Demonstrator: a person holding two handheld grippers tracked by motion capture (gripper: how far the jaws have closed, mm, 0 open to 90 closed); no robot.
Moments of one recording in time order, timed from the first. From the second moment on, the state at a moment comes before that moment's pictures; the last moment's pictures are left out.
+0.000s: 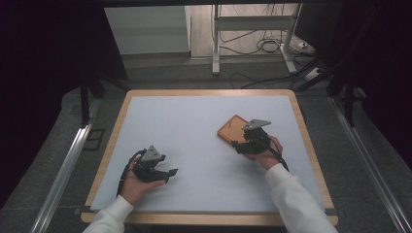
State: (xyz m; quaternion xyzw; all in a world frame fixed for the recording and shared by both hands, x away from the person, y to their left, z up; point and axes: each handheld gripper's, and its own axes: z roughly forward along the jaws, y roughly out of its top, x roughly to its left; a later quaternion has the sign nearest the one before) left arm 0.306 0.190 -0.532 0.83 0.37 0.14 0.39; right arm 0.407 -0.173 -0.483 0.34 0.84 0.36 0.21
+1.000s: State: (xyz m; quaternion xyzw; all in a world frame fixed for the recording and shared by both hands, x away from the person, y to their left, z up) left arm 0.308 0.192 -0.535 0.84 0.36 0.13 0.38; right arm 0.479 -0.150 -0.494 0.36 0.84 0.35 0.20
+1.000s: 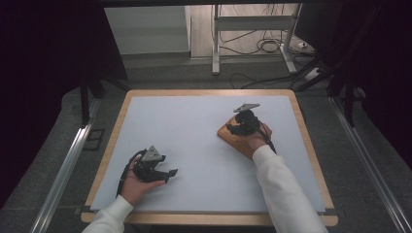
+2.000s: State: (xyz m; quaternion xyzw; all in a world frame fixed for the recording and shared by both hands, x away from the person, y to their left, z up) left arm 0.309 0.194 -0.535 0.84 0.36 0.13 0.38; right arm 0.496 -0.139 -0.499 0.37 0.85 0.33 0.18
